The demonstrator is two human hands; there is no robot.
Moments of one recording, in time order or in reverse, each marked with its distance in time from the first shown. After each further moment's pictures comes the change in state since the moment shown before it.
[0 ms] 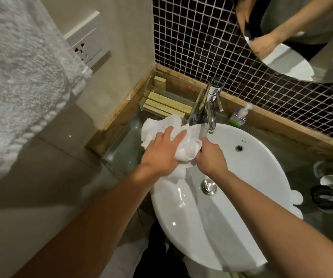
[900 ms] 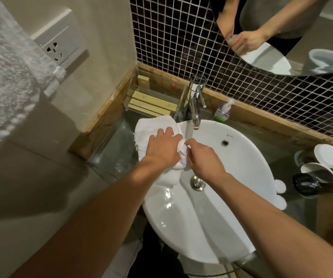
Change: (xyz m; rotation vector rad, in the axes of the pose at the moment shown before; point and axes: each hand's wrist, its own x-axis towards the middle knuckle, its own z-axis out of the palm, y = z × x) left_hand 0.030 0.038 0.002 0.092 -0.078 0.034; right_hand -0.024 0.018 -0.015 -0.145 -0.012 -0.213
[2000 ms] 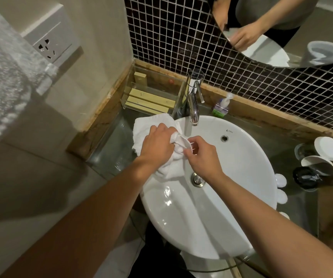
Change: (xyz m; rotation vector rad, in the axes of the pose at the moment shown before) left_hand 0.000 -0.015 0.009 -0.280 0.131 -0.046; right_hand -0.004 0.007 0.021 0.476 0.172 0.243
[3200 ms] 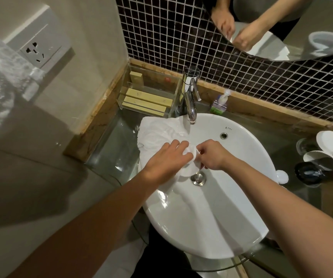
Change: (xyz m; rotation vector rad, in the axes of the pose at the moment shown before) left_hand -0.029 0.015 0.024 0.368 -0.039 0.583; right_hand 0.026 0.011 -0.039 -0.240 -0.423 0.171
